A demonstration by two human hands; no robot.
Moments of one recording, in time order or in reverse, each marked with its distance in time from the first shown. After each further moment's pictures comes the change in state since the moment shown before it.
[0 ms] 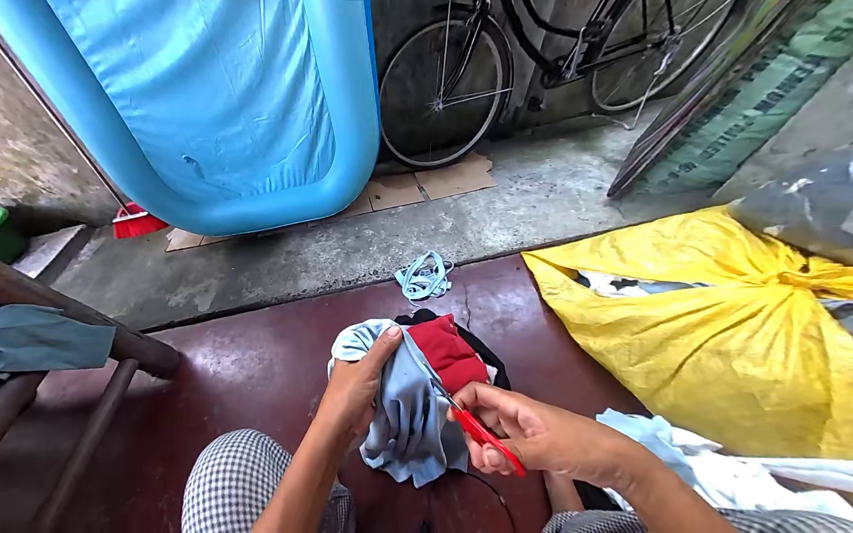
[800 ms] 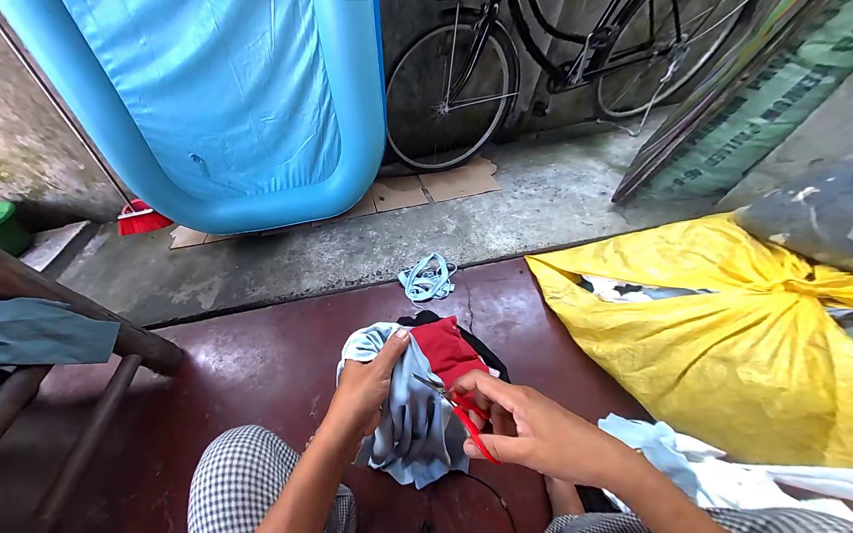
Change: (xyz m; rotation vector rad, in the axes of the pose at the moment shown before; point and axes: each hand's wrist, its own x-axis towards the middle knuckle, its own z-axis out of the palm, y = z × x) left_hand 0.003 -0.007 -0.002 0.127 0.042 -0.039; right_hand 0.009 -0.005 0.007 -0.593 0.294 0.032
